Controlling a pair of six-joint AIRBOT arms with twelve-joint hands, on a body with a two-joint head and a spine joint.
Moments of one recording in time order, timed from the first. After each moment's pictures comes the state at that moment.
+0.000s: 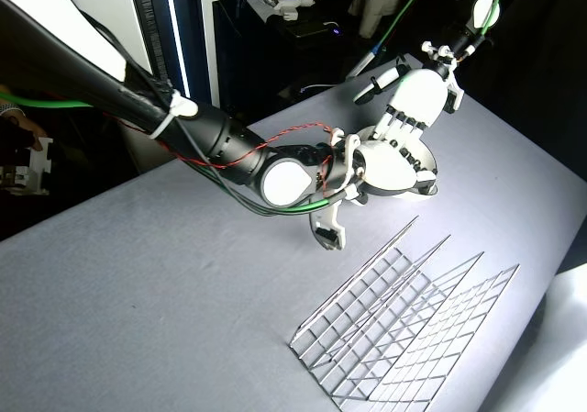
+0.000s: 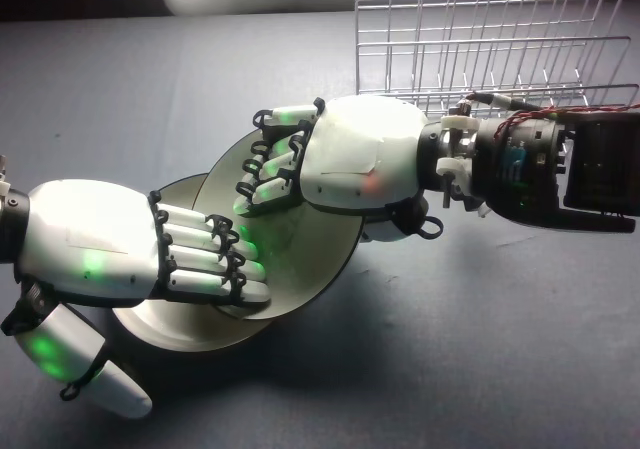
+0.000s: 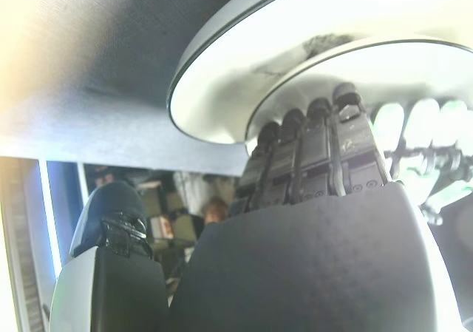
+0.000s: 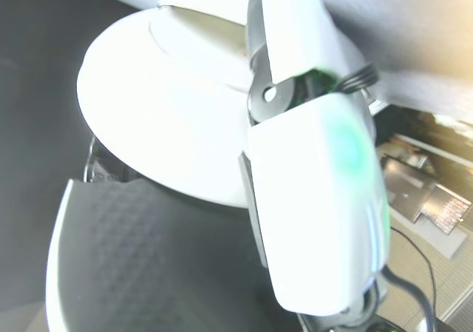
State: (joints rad) left arm 0.62 -1.02 1.42 1.54 -0.90 -0.13; right arm -0.44 -1.51 1.51 -0.71 0.56 -0.63
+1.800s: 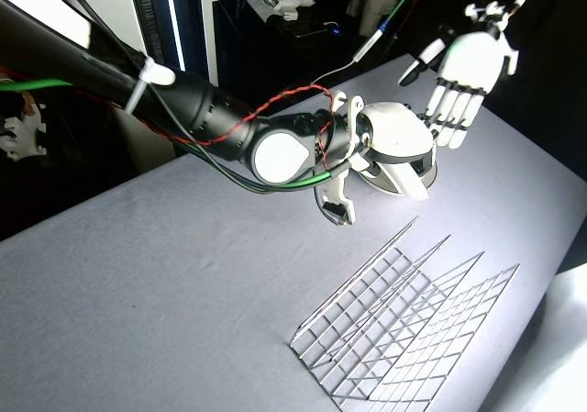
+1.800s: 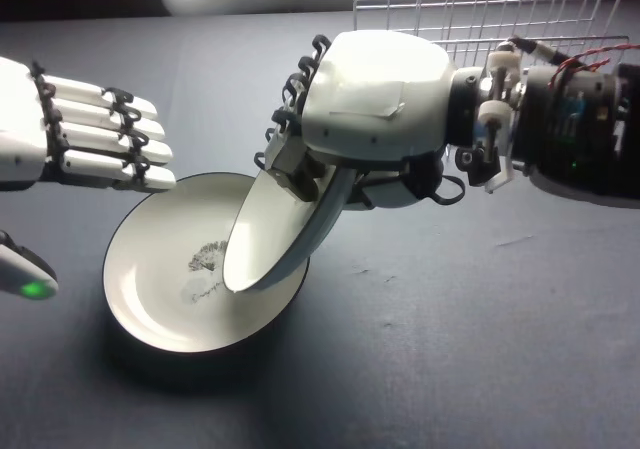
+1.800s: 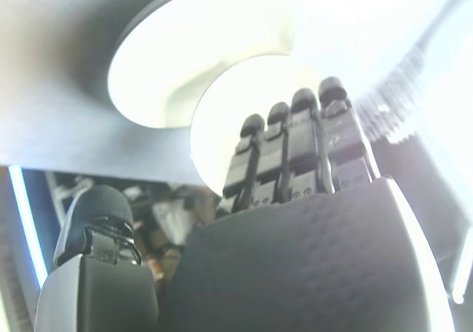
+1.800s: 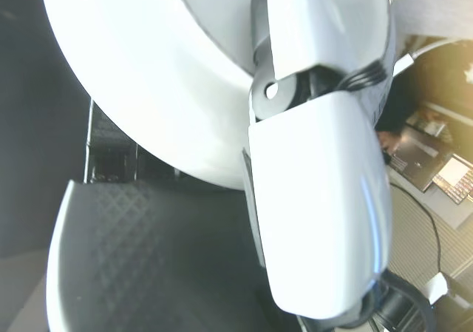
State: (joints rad) left arm 0.39 -0.84 1.45 1.63 -0.92 -0.14; right arm -0.34 -1.33 1.27 -0.61 0.60 -0.62
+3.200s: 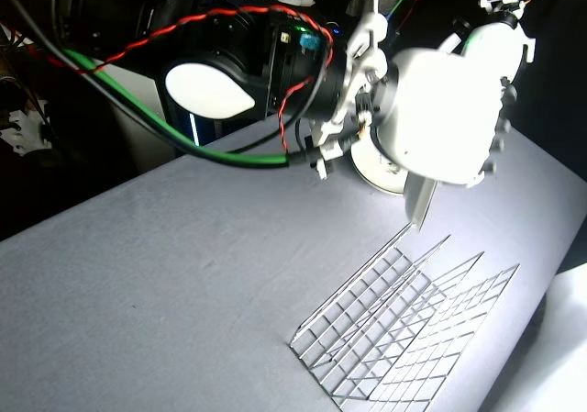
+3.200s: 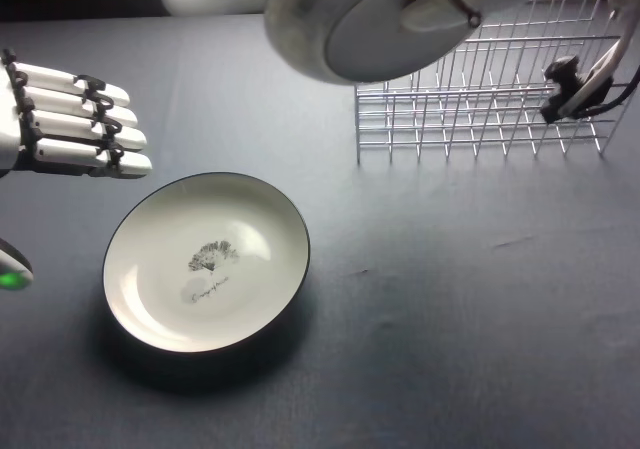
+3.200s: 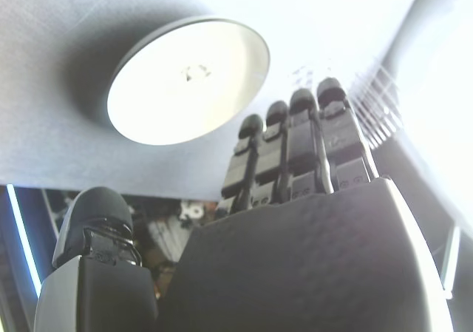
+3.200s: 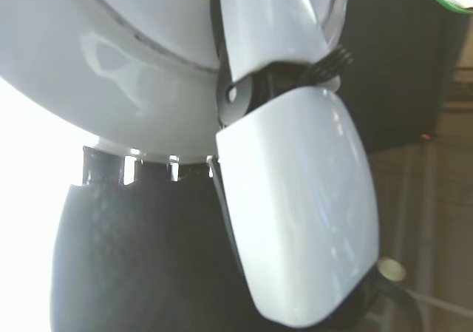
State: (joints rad) left arm 0.39 -0.83 1.49 1.64 -0.91 -0.11; right arm -0.06 -1.07 1.13 0.26 0.20 -0.60
